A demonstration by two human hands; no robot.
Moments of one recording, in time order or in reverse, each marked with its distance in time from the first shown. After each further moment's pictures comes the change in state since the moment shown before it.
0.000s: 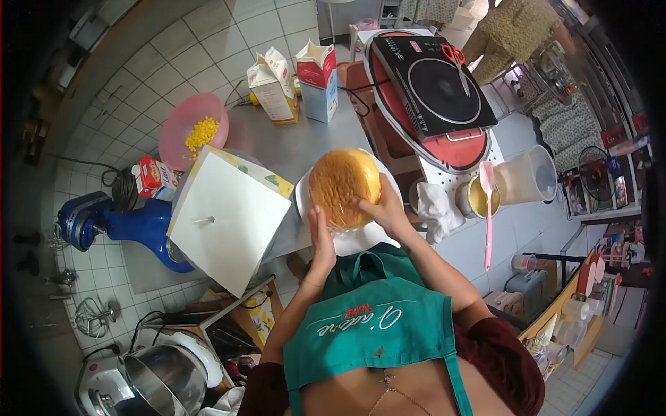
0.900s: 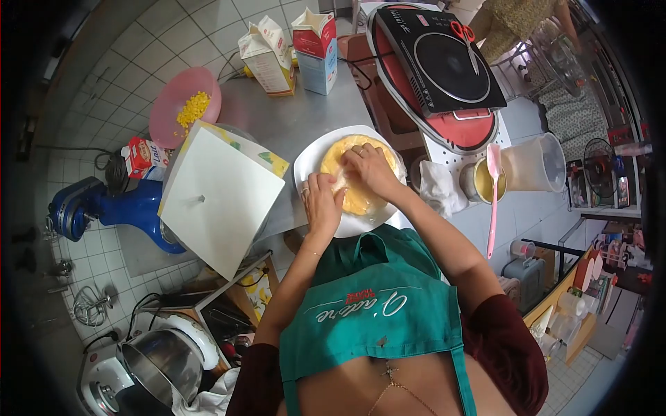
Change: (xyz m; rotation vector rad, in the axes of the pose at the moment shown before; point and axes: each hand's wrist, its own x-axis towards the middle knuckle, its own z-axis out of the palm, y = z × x) left_hand 0.015 0.018 0.010 1.263 -0.044 0.718; right_hand 0.048 0.031 0.001 -0.866 -0.285 -0.477
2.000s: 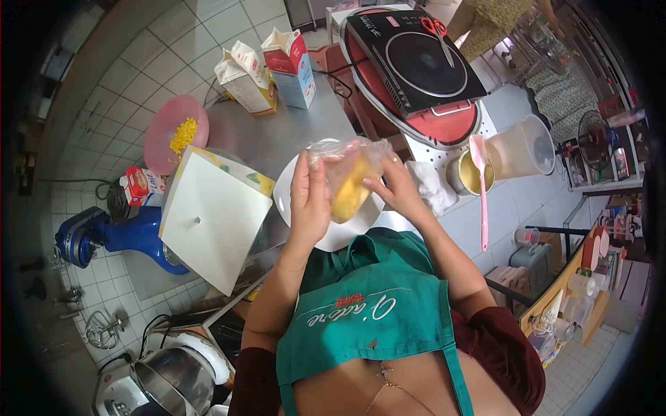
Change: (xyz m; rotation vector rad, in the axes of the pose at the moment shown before) left_hand 0.045 0.101 -0.085 -1.399 -0.141 -0.099; right_hand -0.067 0.002 -0.051 0.370 0.412 0.121
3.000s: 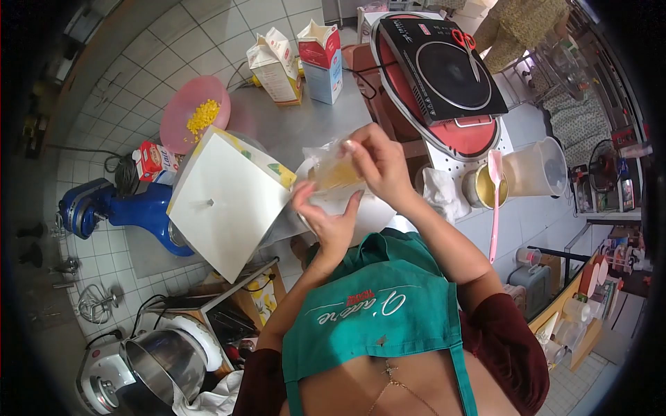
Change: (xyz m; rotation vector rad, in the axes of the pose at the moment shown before) left_hand -0.035 -0.073 -0.038 0.927 0.556 0.596; right_hand 0.076 -0.101 0.025 0.412 0.015 -0.083
